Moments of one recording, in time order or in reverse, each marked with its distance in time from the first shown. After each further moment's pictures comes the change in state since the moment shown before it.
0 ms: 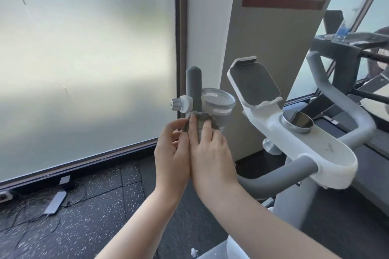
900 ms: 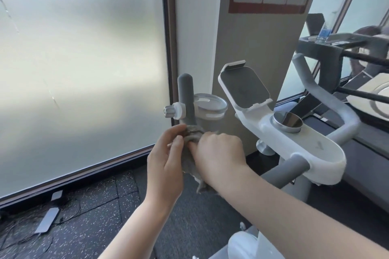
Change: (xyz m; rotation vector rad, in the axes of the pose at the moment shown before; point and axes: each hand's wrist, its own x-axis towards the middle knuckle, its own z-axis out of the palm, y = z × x) left_hand 0.001 0.005 -0.012 -0.028 -0.133 0.094; right_hand 0.022 0.029 -0.040 -0.111 -0.264 -0.157
